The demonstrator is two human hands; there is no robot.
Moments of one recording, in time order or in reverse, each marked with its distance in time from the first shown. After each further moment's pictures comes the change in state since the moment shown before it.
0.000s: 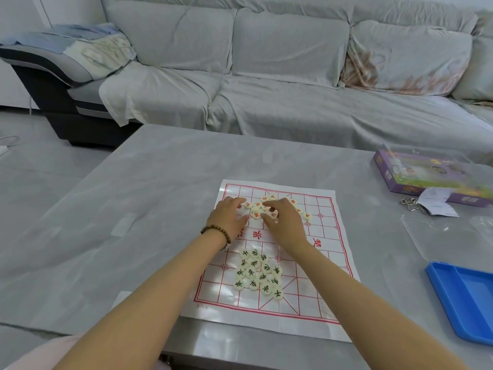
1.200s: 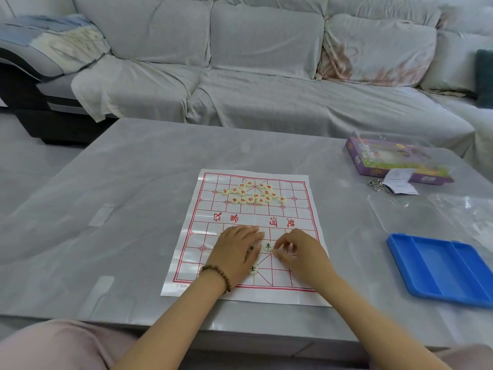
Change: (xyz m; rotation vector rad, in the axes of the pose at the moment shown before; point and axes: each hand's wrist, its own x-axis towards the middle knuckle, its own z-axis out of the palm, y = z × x) left_hand -0.094 0.043 0.053 0.249 -0.101 0.320; right_hand -0.110 0.040 -0.062 -0.179 -0.161 0.072
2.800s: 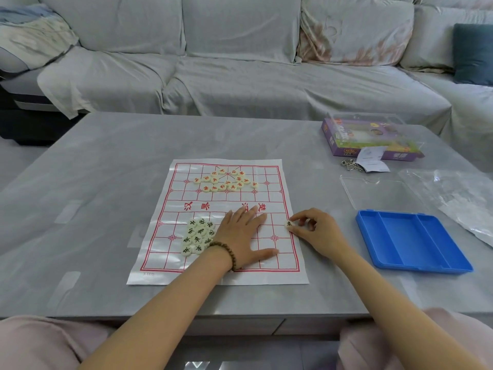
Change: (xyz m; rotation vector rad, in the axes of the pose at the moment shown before) left_hand 0.034 0.052 0.014 0.205 -0.260 0.044; right_hand -0.002 0.092 -0.038 0.257 0.087 0.098
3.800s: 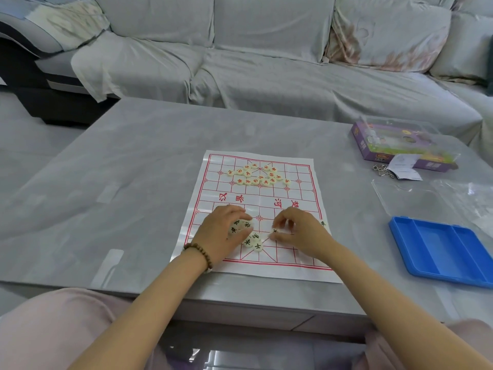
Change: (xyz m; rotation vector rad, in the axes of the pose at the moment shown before) left_hand -0.069 -0.076 -0.006 -0.449 0.306 -0.087; right_hand -0.003 -0.091 0.055 -0.239 -0.273 -0.151
